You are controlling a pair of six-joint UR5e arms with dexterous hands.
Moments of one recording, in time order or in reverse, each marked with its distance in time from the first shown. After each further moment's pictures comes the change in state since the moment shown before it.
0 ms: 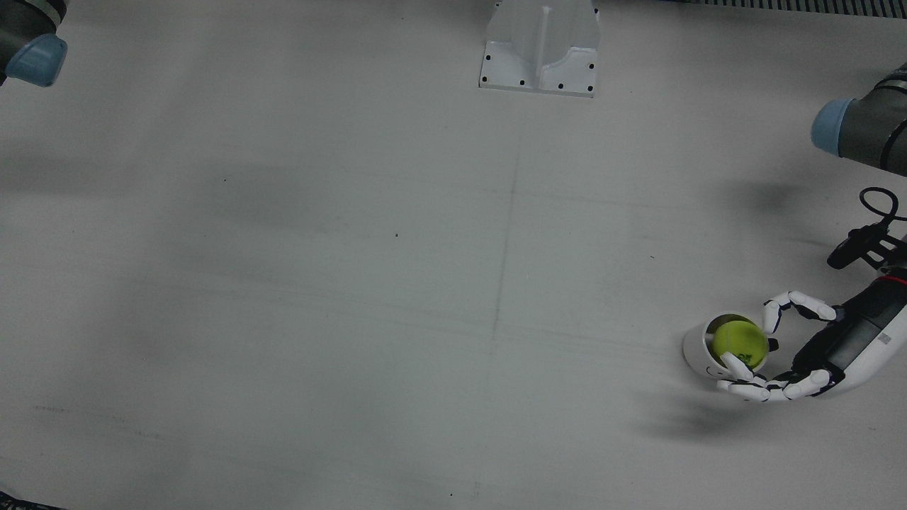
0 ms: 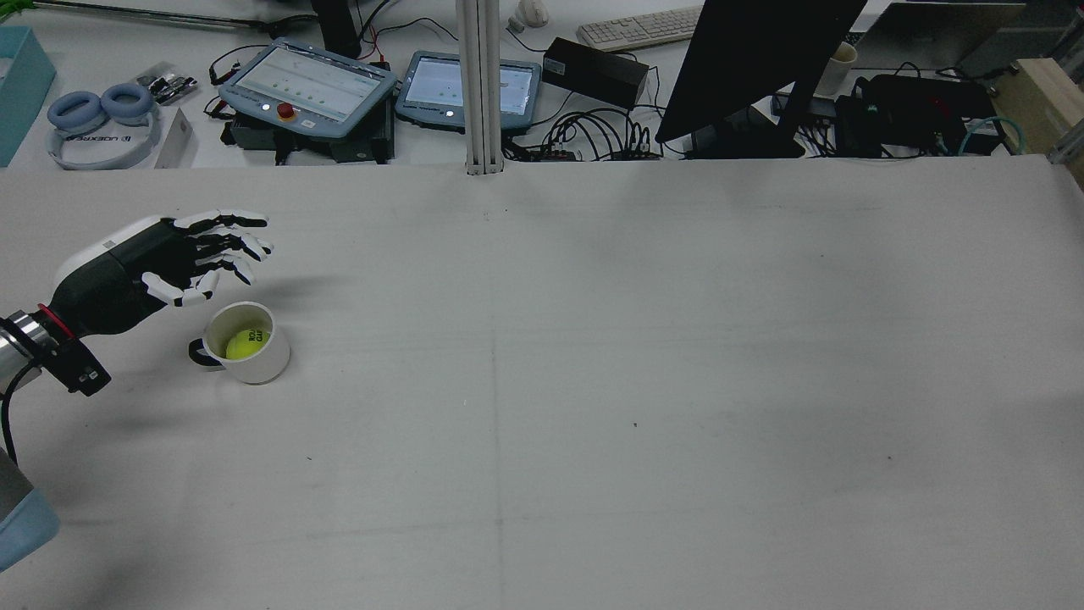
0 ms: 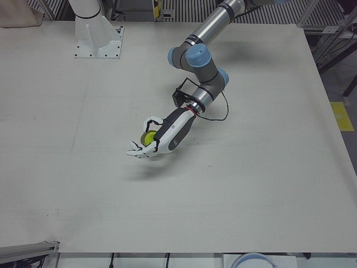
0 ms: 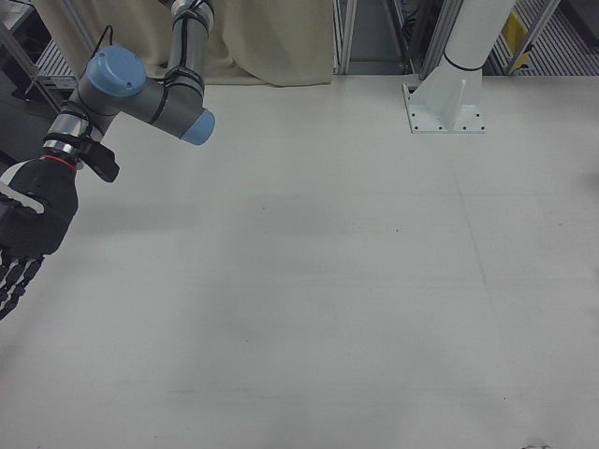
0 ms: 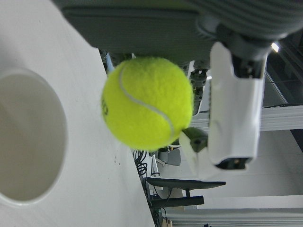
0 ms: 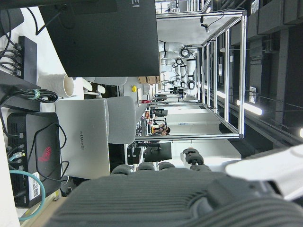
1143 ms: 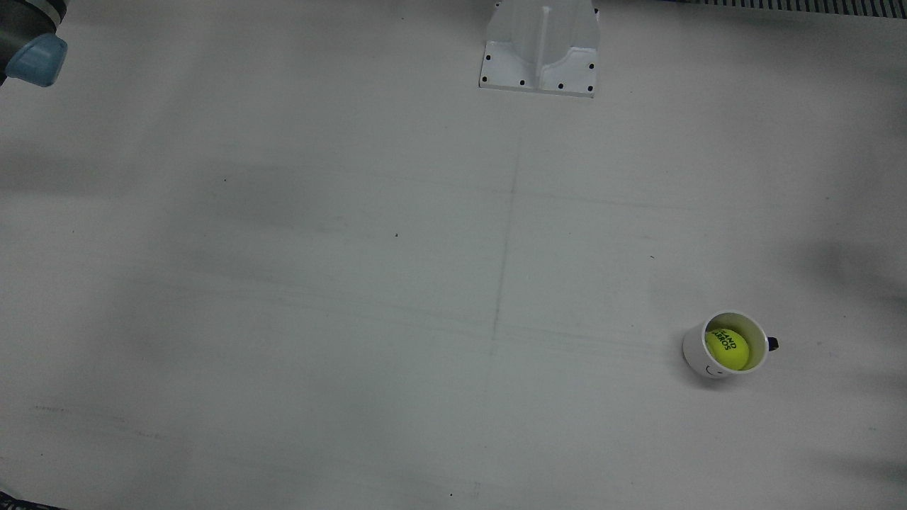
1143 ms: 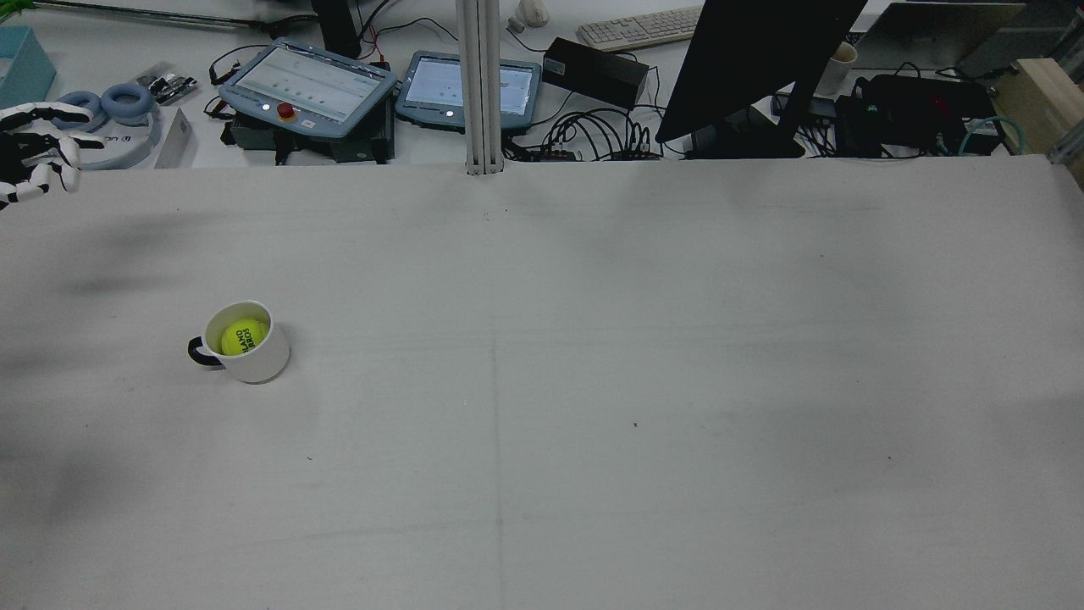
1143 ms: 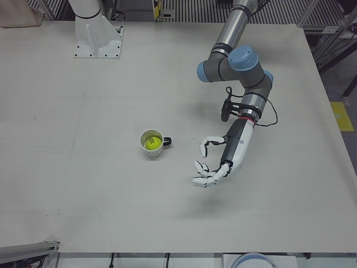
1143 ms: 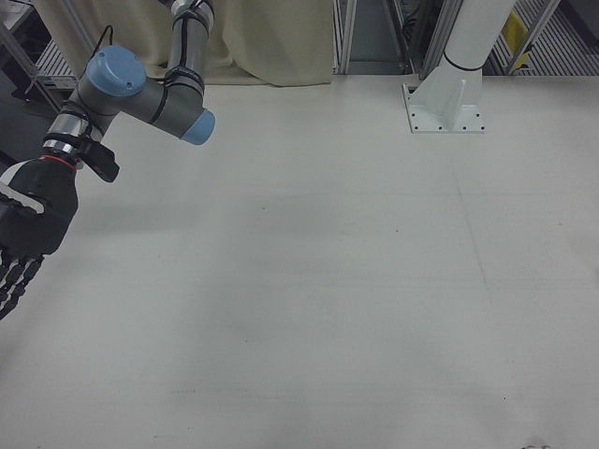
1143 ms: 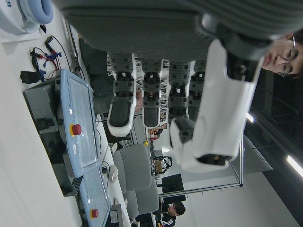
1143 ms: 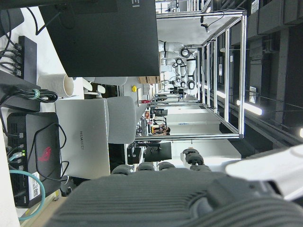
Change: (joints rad) left arm -0.313 -0.020 0.169 -0.050 0.035 -0.050; right arm 0.000 0.000 0.000 0.000 0.000 0.000
